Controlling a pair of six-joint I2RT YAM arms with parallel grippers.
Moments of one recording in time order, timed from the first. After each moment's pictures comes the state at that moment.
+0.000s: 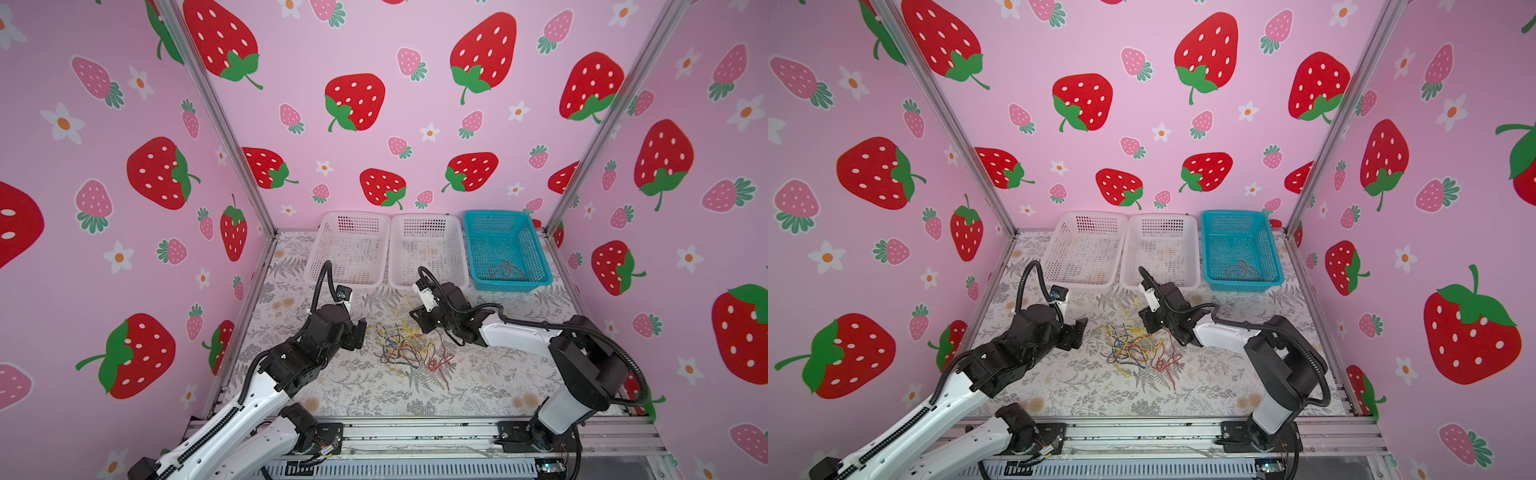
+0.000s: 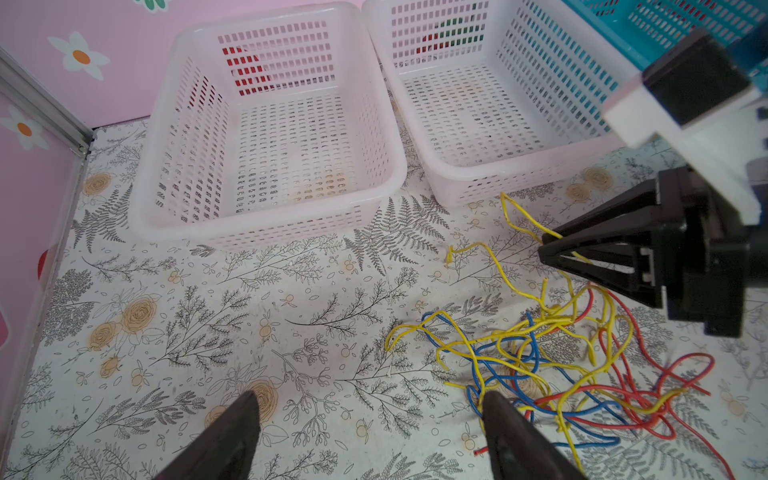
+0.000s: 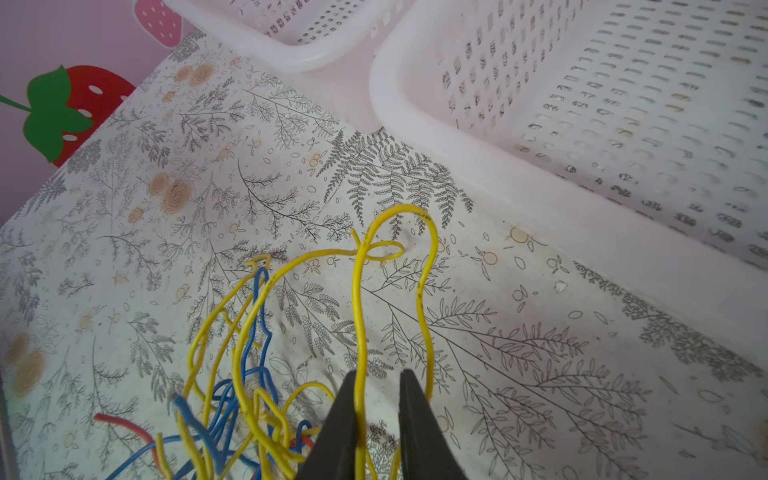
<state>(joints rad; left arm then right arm) -0.64 0.79 0.74 -0.61 -0.33 -0.18 0.86 1.64 0.87 0.13 -0.15 0.21</state>
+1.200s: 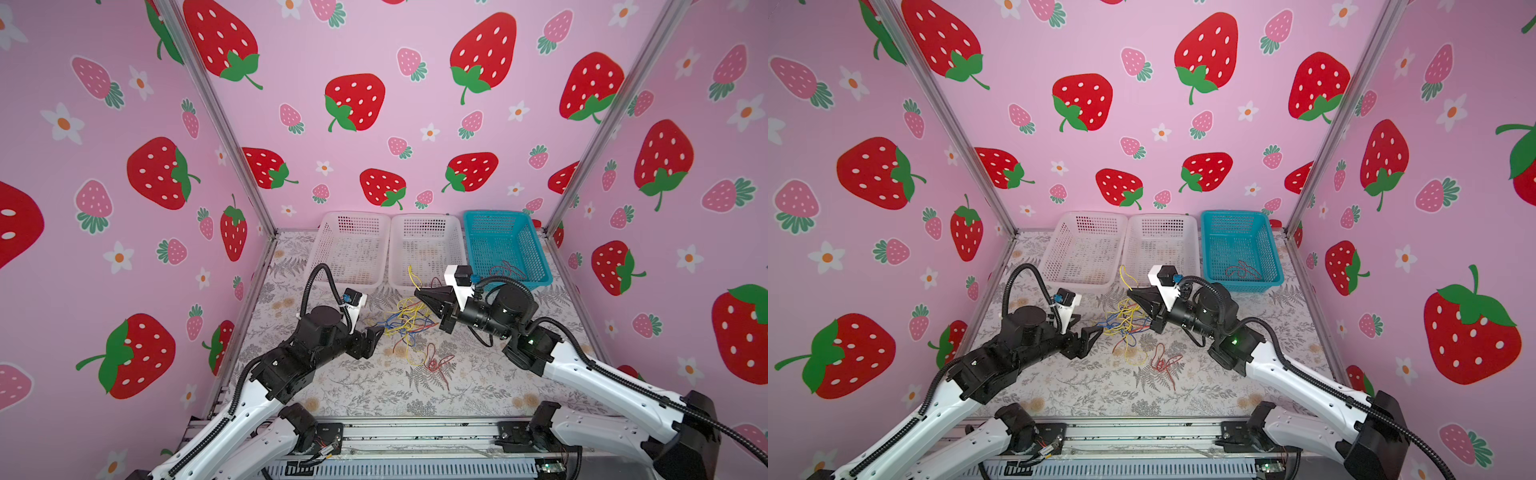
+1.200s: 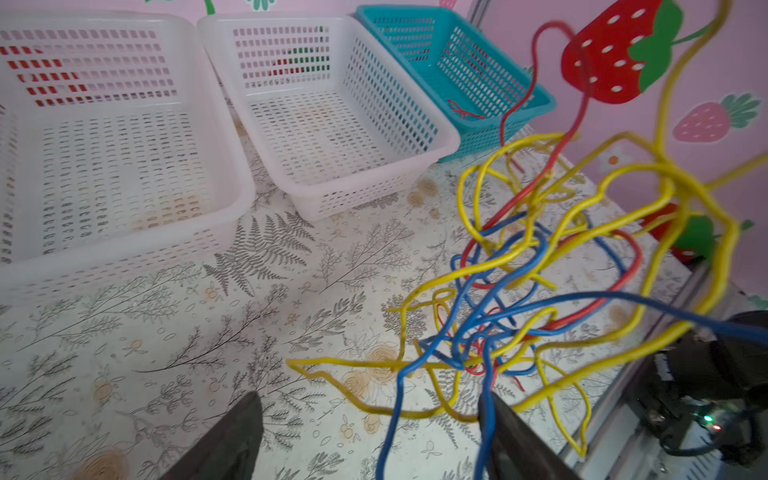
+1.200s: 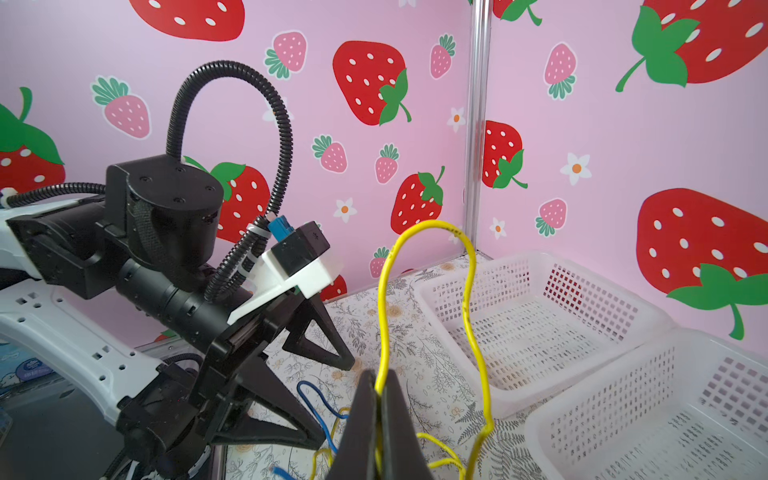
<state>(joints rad) -0.64 0.72 0.74 -0.54 0.09 -0.20 0.94 1.06 0.82 0.31 -0.35 0.08</state>
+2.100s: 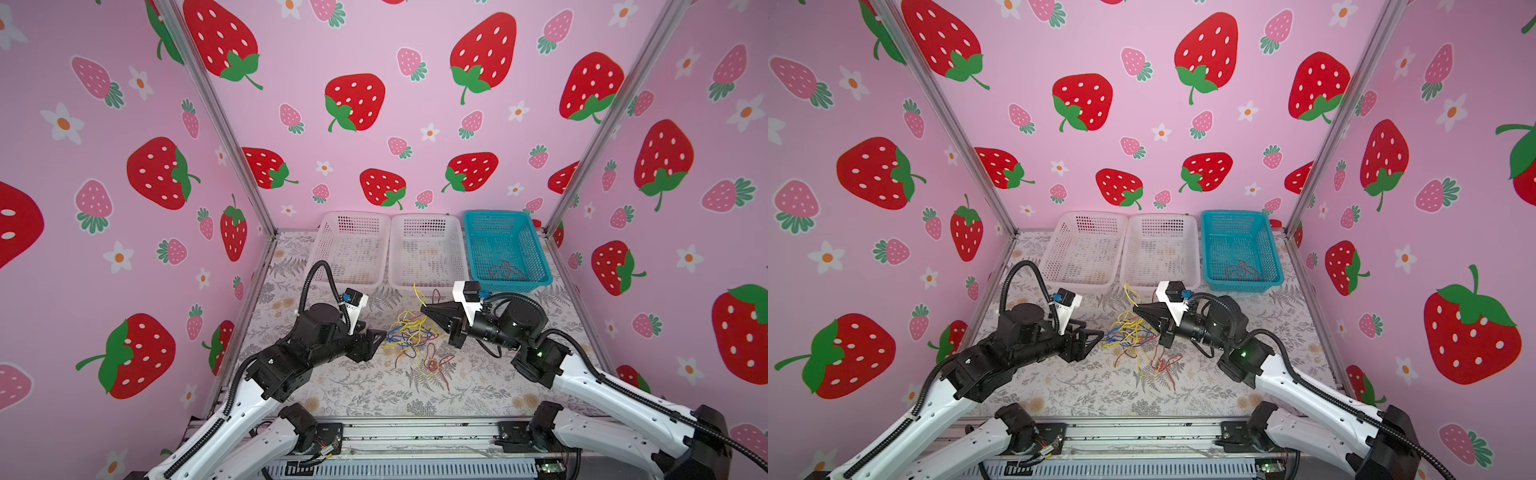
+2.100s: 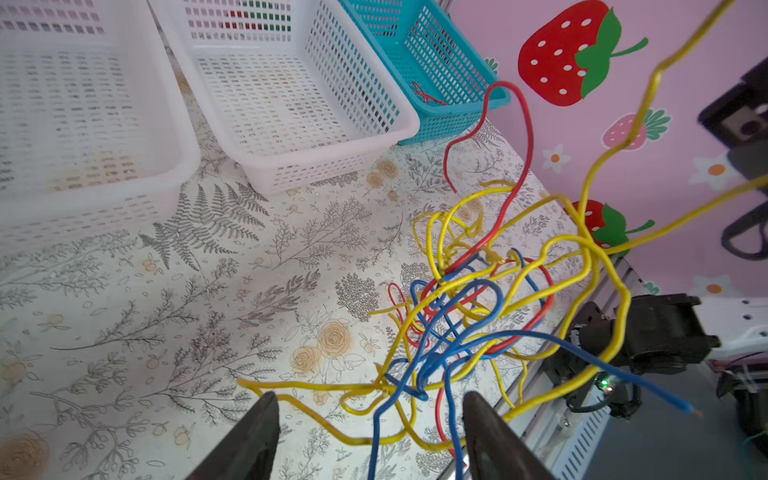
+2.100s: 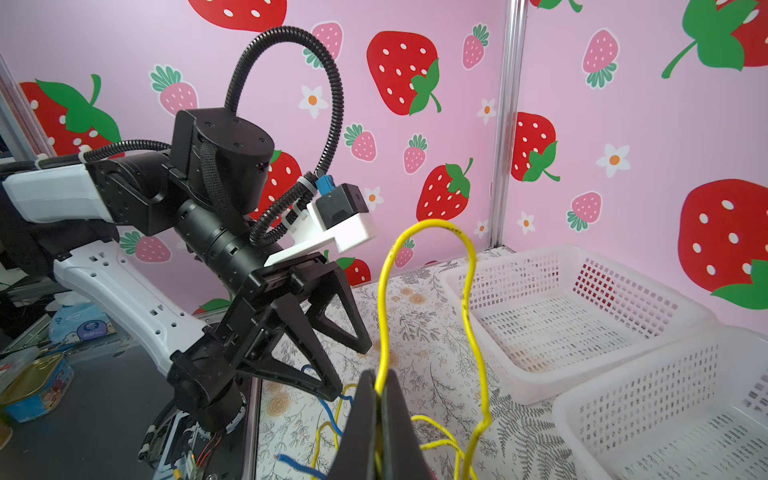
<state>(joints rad) -0.64 0.75 0.81 -0.65 0.20 -0.31 0.94 0.96 0.70 0.34 -0.43 0.09</state>
